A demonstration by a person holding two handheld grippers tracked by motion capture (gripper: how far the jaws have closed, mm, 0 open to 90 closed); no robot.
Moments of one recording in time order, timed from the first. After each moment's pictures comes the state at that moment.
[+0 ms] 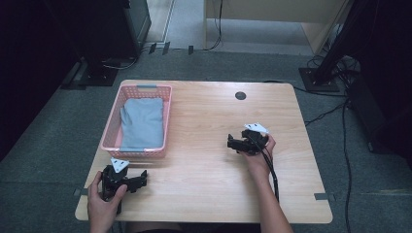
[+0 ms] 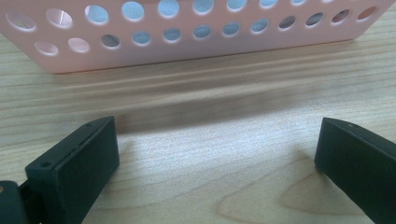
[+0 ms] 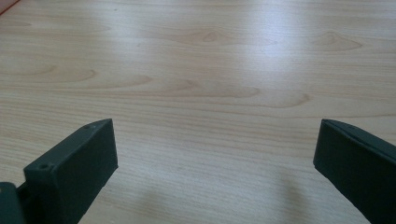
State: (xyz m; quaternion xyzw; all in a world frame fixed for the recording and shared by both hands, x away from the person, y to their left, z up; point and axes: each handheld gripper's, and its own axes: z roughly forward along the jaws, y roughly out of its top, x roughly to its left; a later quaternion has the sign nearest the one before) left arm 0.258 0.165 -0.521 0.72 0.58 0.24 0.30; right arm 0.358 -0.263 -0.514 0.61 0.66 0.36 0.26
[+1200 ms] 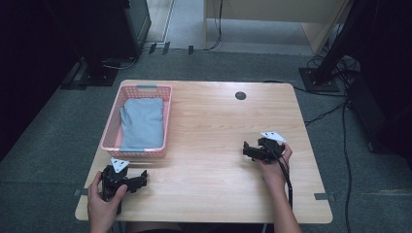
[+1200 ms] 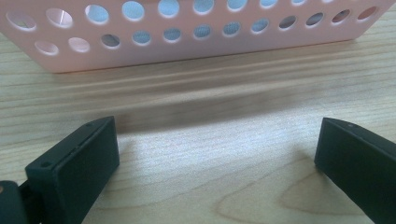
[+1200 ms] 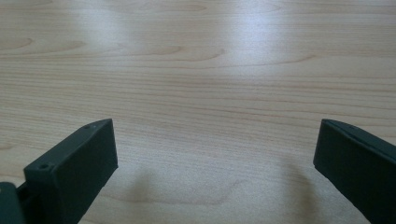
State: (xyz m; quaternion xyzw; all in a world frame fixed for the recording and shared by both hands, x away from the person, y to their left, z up) left arm 0.258 0.165 -0.521 0.72 0.58 0.24 0.30; right arm 0.331 -0.309 -0.522 0.63 0.65 0.34 0.27
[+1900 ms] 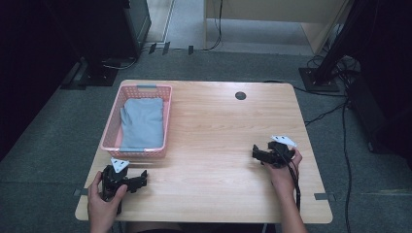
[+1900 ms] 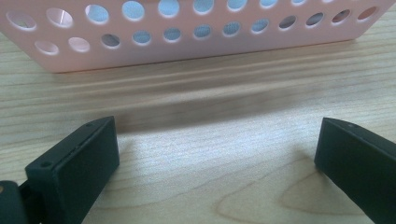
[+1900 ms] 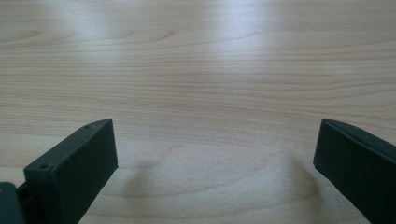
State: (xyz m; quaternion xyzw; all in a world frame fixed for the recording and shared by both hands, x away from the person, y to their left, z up) left arm 0.258 0.165 -0.521 0.72 0.58 0.24 0.30; right arm 0.316 -0.337 -0.524 0.65 0.63 0.32 0.27
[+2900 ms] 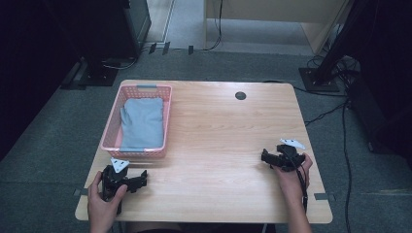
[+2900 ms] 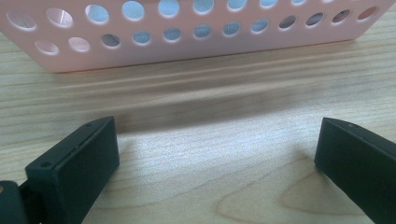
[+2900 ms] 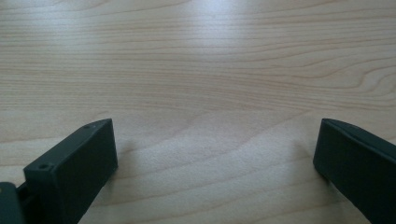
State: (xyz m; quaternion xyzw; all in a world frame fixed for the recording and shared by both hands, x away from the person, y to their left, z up) left arm 0.258 0.165 -0.521 0.72 0.58 0.24 0.30; right arm 0.305 -0.362 -0.527 0.69 0.62 0.27 0.28
